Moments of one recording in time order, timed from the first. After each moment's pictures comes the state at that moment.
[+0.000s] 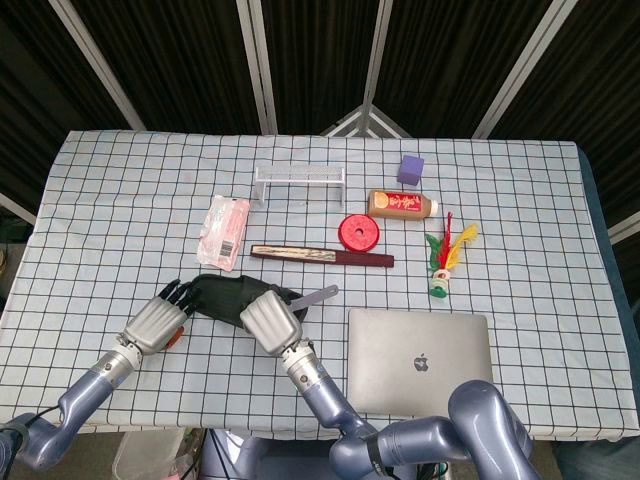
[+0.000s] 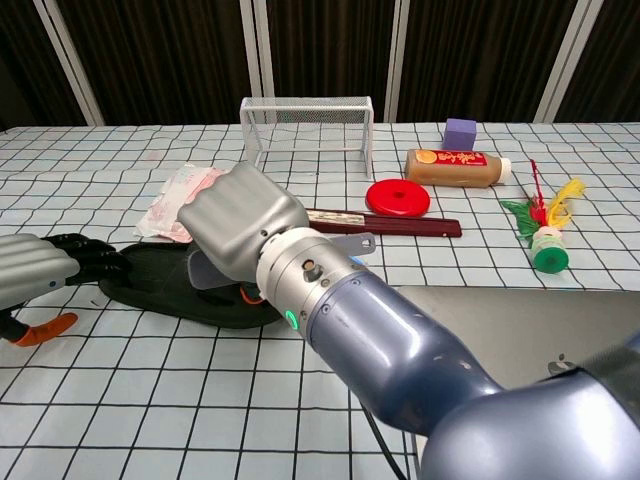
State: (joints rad) left arm -0.55 -1.42 0.08 -1.35 1.49 0.89 0.28; right arm 1.09 -2.12 0.24 -1.34 -0.96 1.20 -1.21
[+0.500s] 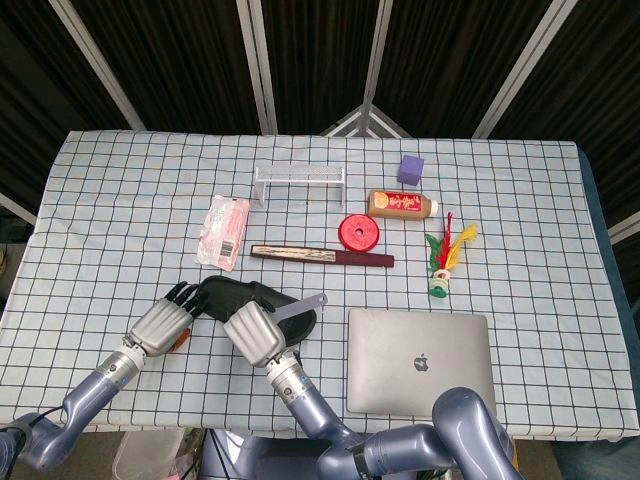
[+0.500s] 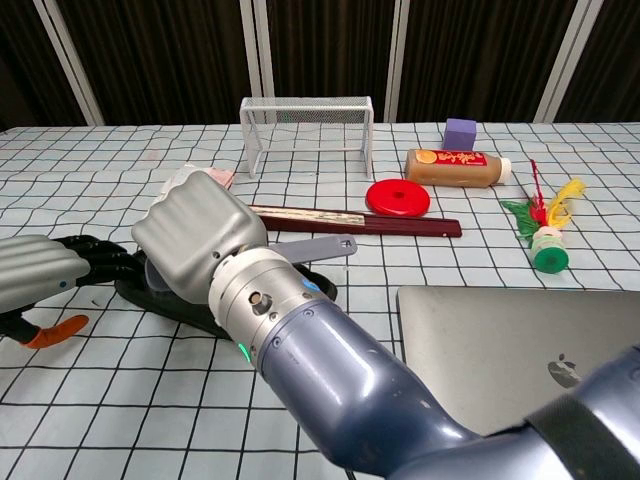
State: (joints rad) left arm -0.56 -1.42 0.08 -1.37 1.49 0.90 0.27; right arm 1.11 -2.20 0.26 -1.28 -0.99 1.21 -1.29
